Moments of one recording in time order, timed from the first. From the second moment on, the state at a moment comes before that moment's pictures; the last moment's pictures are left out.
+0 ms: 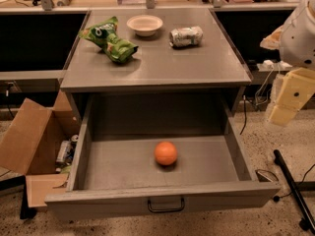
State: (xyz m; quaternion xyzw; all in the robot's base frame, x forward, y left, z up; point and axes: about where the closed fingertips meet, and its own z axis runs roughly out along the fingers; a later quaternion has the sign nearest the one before) arm 0.438 -0.217 0.977 -0.60 0.78 -0.03 0.16
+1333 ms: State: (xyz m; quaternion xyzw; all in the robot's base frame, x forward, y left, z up) arm 0.453 -0.118 0.854 -0.64 0.75 0.08 0.17
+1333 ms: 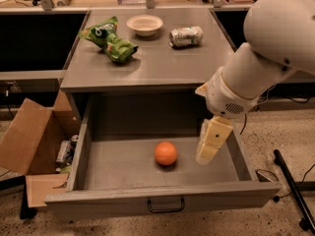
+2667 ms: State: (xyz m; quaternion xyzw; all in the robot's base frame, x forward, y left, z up) arm 0.503 -0.063 0.728 -0.64 0.73 0.16 0.18
